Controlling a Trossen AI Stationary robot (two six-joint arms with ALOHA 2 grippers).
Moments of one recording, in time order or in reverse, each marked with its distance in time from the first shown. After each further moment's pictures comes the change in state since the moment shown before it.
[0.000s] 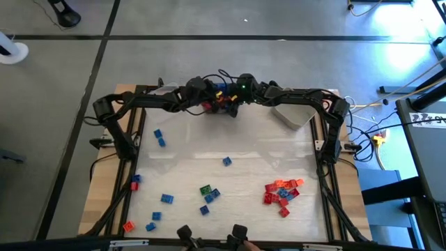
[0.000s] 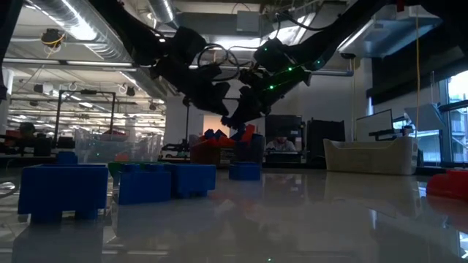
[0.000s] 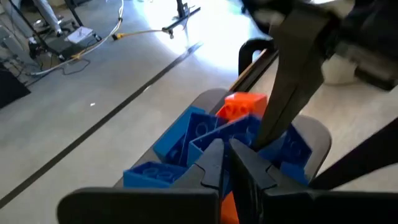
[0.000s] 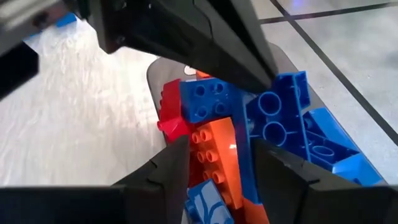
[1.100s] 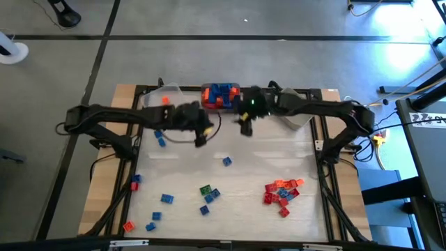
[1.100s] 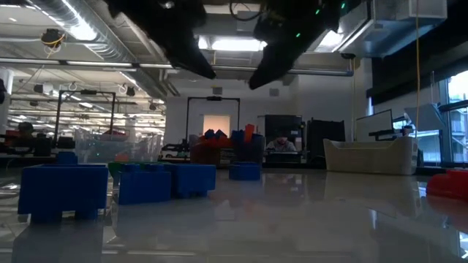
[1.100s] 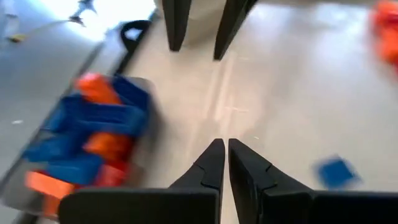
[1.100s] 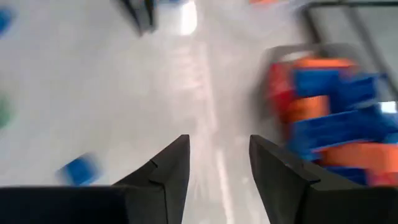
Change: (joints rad) left arm -0.373 -0.357 -0.003 -0.552 0.004 -0.018; right arm 0.211 -0.299 0.002 -0.455 0.036 -0.014
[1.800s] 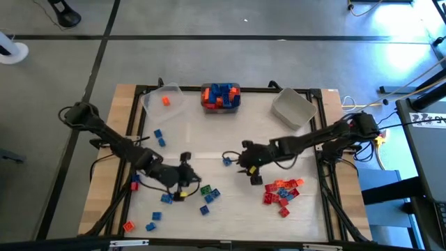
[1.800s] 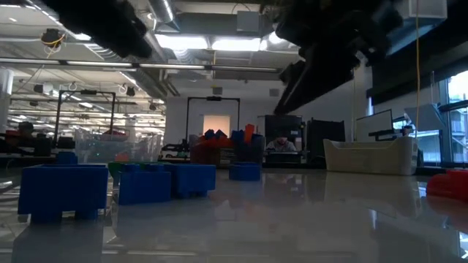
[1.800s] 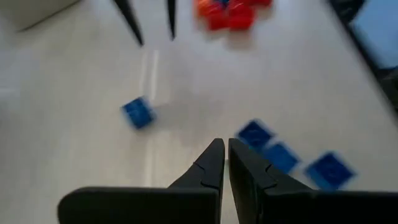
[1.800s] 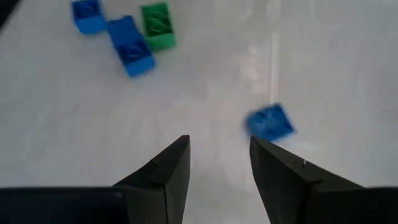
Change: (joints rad) left arm -0.676 -0.015 -0.202 0.131 -0.225 -0.322; right arm 0.464 -0.017 -0.353 0.272 0.078 0.196
